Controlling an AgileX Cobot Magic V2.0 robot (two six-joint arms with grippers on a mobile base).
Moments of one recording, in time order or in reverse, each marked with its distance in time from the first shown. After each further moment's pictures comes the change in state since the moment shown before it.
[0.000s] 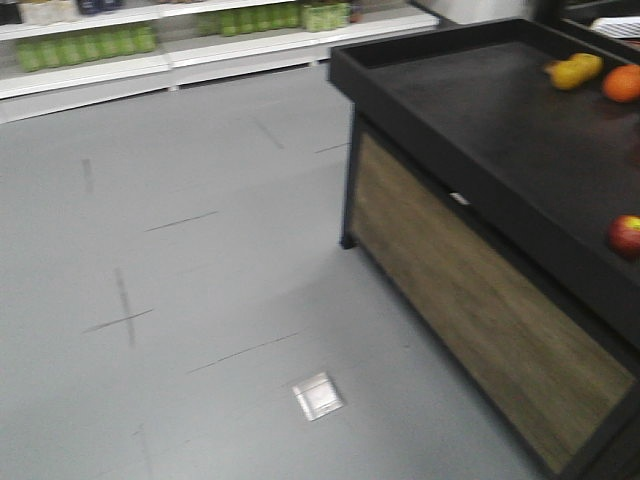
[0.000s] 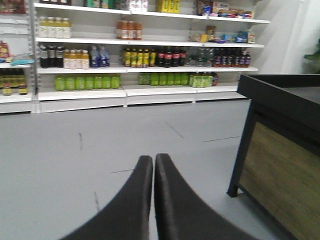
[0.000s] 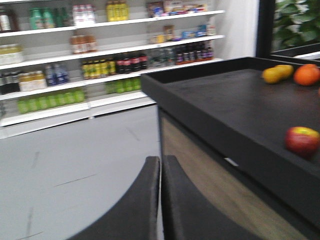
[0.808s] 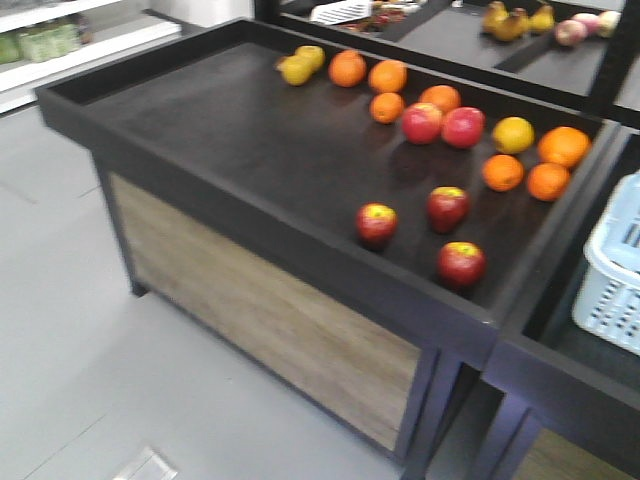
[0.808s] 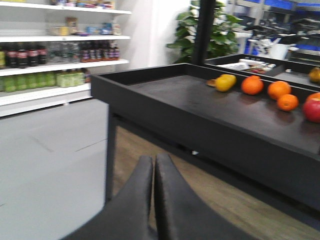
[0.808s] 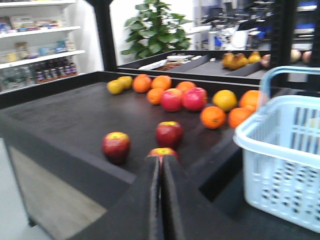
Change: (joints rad) left arm 0.000 0.000 0.000 0.000 0.000 0.000; right arm 0.000 0.000 0.000 0.000 0.000 0.000
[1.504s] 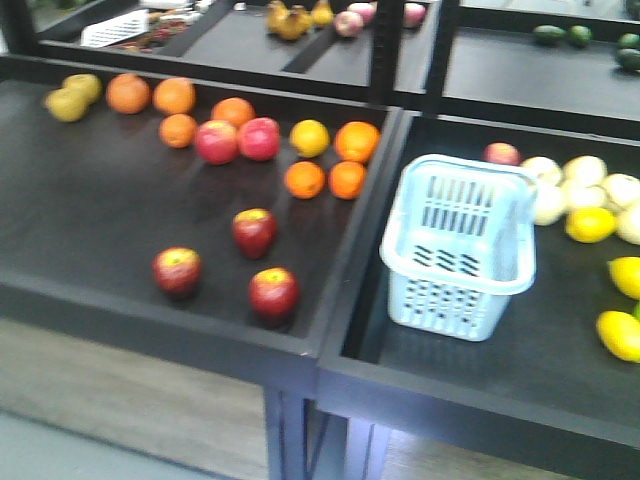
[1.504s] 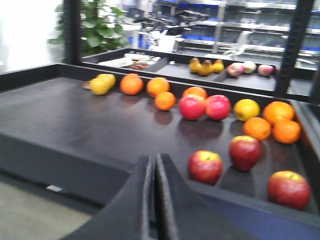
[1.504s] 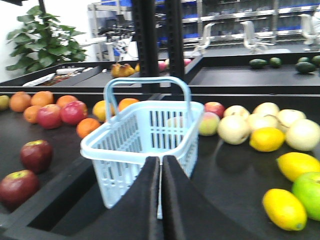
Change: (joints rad) left arm 0.000 0.000 0.000 0.000 0.000 0.000; right arm 0.000 0.000 0.000 0.000 0.000 0.000
